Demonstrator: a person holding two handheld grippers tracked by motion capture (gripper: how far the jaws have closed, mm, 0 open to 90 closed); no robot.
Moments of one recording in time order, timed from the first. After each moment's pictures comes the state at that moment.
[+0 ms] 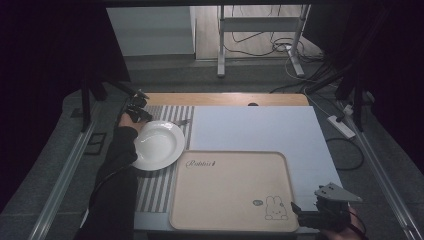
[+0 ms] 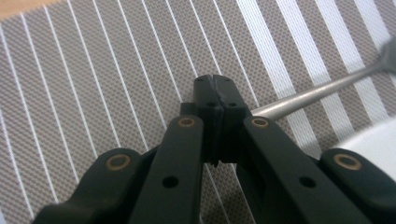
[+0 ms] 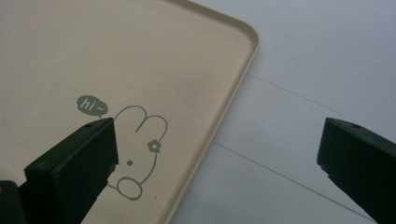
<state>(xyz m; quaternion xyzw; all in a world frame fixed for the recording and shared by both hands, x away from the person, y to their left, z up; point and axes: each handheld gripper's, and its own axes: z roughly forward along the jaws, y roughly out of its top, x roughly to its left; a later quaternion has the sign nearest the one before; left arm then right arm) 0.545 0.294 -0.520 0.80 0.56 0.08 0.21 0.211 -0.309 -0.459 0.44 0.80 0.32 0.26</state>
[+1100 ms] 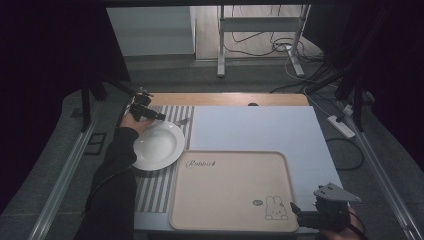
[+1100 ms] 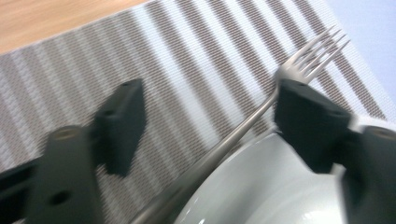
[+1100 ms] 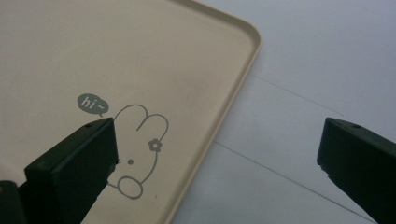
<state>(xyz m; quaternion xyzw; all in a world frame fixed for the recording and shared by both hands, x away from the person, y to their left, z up) 0.541 0.266 -0.506 0.82 0.50 0.07 0.28 0.211 -0.308 -0.459 0.43 0.80 0.32 0.26</state>
